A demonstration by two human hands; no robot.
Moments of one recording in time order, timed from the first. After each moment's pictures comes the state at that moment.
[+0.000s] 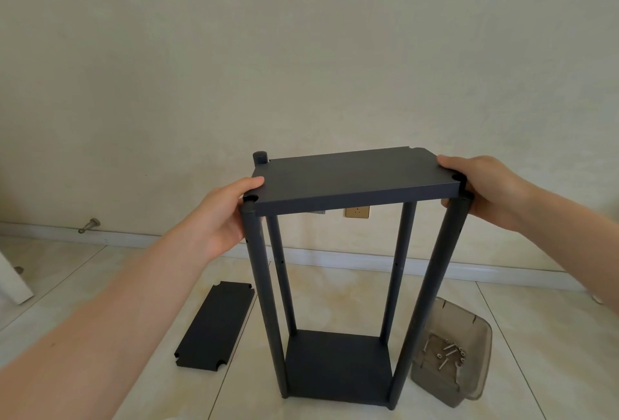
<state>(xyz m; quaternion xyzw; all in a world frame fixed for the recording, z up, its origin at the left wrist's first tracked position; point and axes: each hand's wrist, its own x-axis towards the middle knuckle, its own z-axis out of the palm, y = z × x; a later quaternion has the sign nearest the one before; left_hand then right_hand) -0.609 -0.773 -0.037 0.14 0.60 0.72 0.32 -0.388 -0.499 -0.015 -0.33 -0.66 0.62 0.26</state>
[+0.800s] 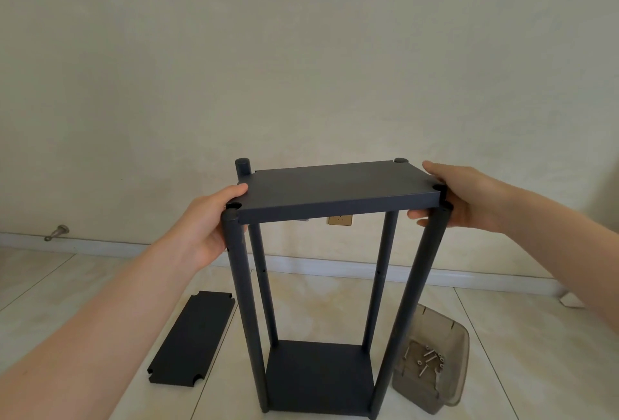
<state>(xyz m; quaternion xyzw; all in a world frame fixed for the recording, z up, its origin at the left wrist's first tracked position) -0.611 -0.765 -0.042 0.12 0.60 0.74 0.28 -0.386 -0.496 -0.004 -0.36 -0.68 0.62 0.17</state>
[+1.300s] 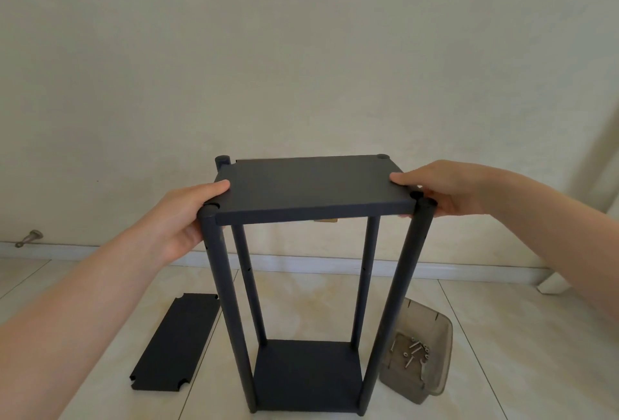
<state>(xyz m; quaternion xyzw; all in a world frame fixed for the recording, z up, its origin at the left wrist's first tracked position) -0.622 -0.765 -0.035 0.16 0.64 0.70 0.29 -0.385 -0.483 0.005 -0.36 -0.74 0.56 0.08</state>
